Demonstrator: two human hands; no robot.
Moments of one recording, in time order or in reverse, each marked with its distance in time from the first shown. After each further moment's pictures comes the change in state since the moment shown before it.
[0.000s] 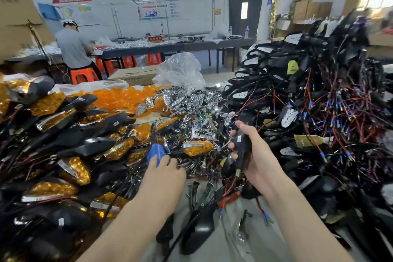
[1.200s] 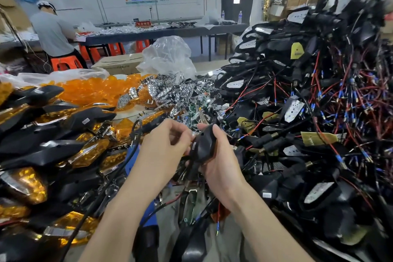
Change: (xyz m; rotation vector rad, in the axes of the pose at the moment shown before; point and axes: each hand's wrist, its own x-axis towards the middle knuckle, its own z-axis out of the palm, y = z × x) left_hand 0.058 0.008 -0.035 -1.292 0.350 -0.185; right_hand 0.033 0.061 0.017 -0.003 -0.165 0.037
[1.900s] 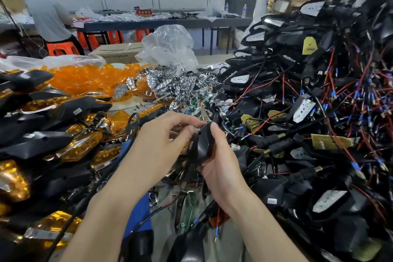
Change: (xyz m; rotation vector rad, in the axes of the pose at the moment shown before) left_hand 0.009 -0.004 -0.006 -0.003 -0.096 0.205; right_hand 0.007 0.007 -0.003 -0.080 0.027 0.011
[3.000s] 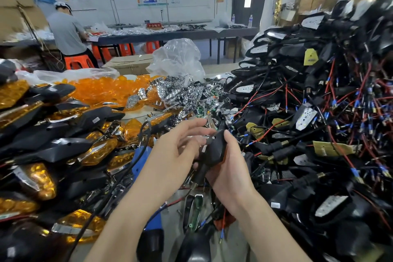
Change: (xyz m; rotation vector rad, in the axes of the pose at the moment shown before) left_hand -0.019 0.012 0.006 -0.229 0.010 -0.030; right_hand -0.001 -0.004 0.003 0.269 -0.064 0.094
